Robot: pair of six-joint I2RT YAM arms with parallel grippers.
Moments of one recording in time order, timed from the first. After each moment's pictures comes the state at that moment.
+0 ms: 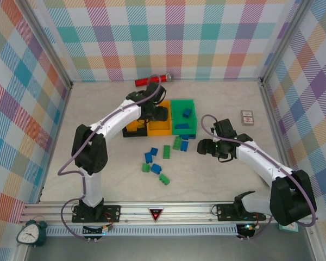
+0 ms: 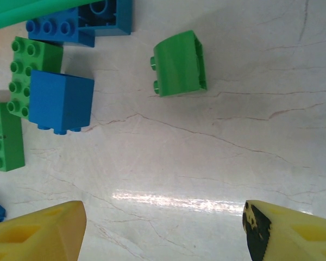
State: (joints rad) left arm -0.57 1.93 1.69 -0.85 -0.08 -0.44; right arm 0.37 1.25 0.75 -0.62 -0.17 0.48
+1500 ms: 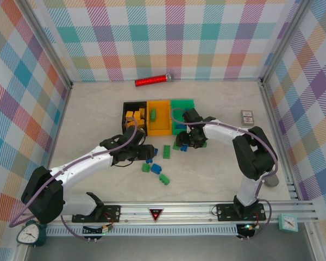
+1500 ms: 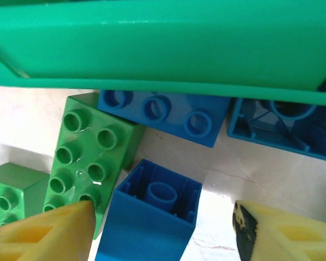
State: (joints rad) left arm -0.69 1.28 0.81 -0.54 0.00 -0.66; right arm 0.56 1.80 1.13 -0.57 -0.13 0.49
